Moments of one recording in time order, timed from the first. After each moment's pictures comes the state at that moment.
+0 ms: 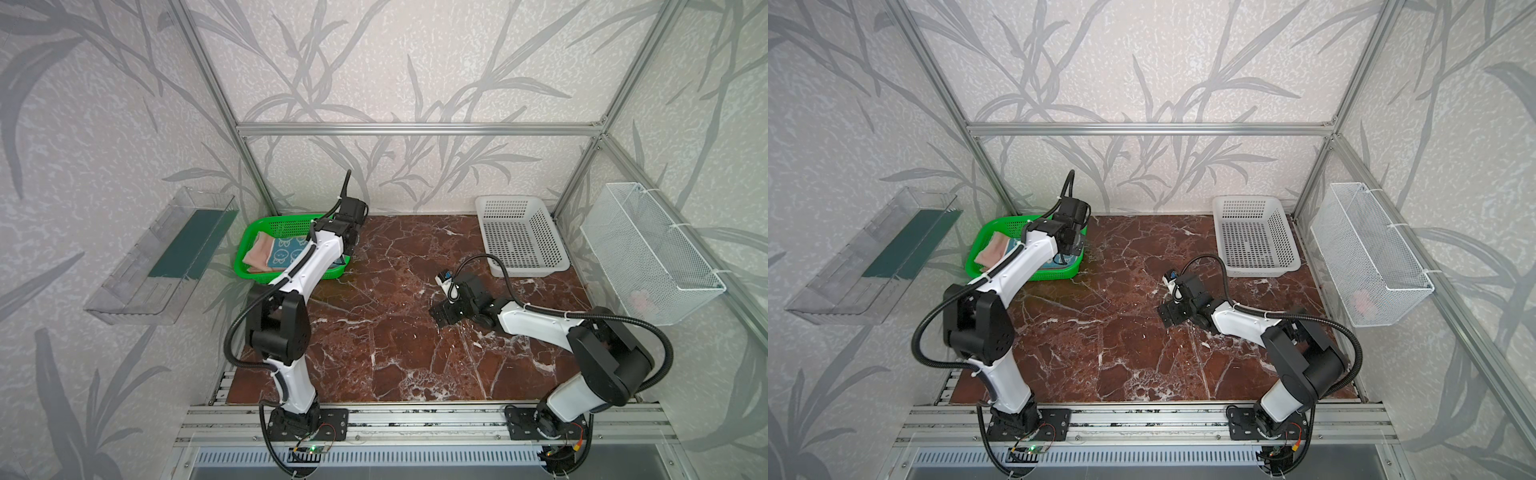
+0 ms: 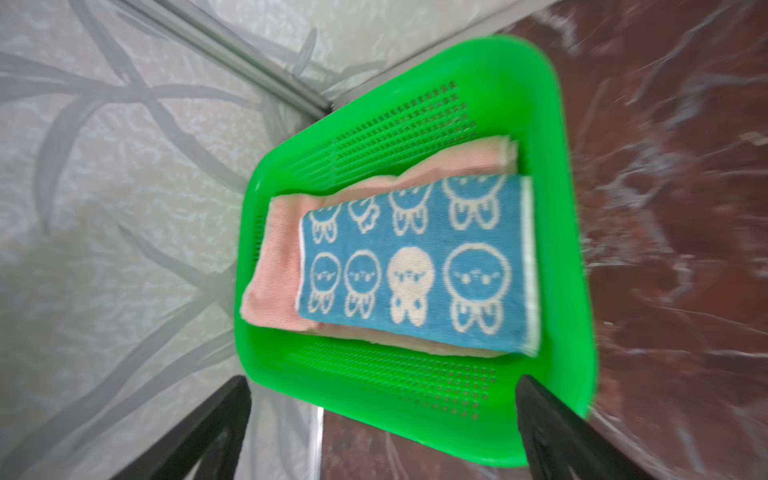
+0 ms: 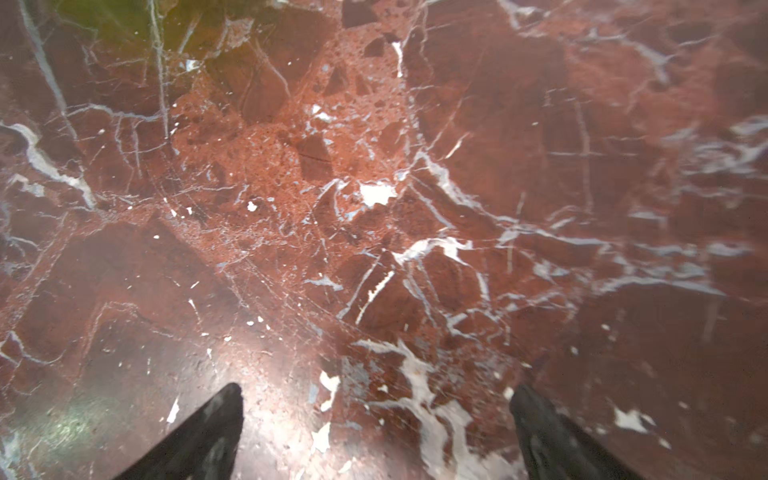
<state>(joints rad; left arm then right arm) -0.25 1.73 1.53 -0.74 -0.64 0.06 0.64 1.55 0.78 -0.06 -0.02 0.11</state>
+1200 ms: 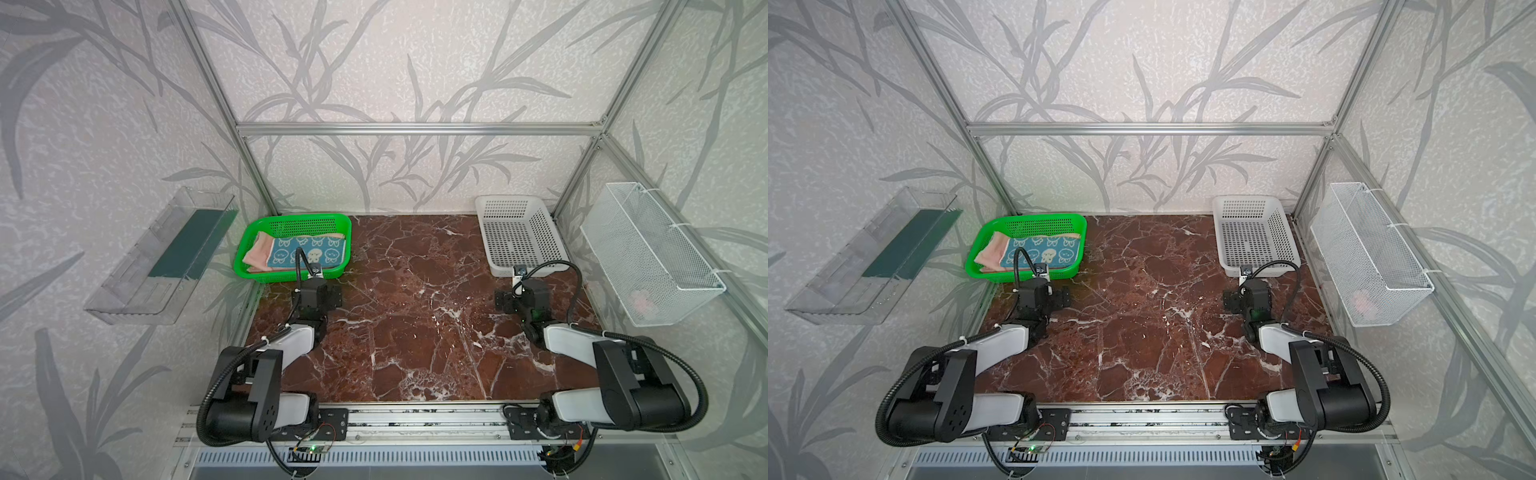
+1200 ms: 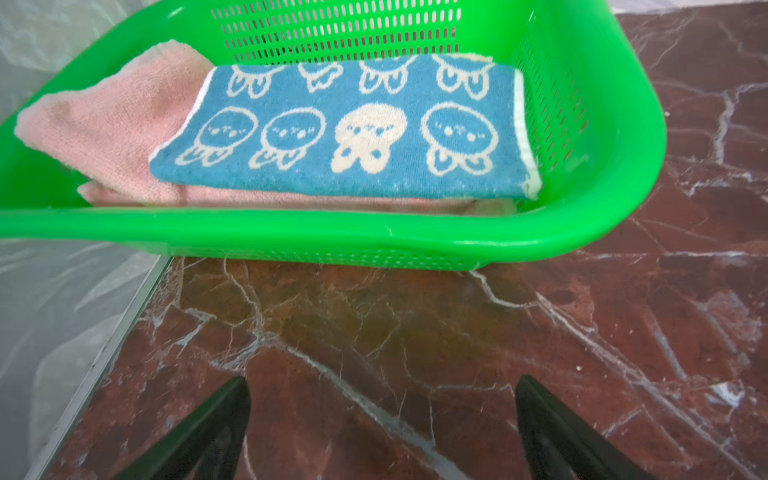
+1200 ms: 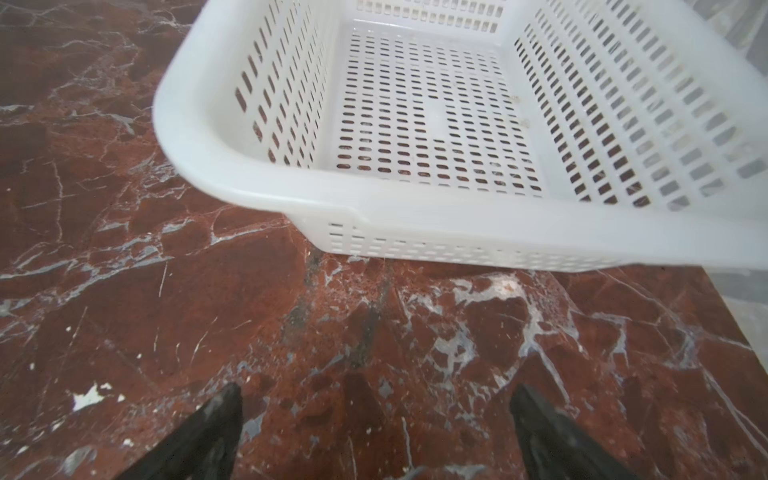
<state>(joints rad) -0.07 1.35 0.43 0.38 -0.30 -0.04 0.12 1.41 0.40 0.46 0.17 -0.04</state>
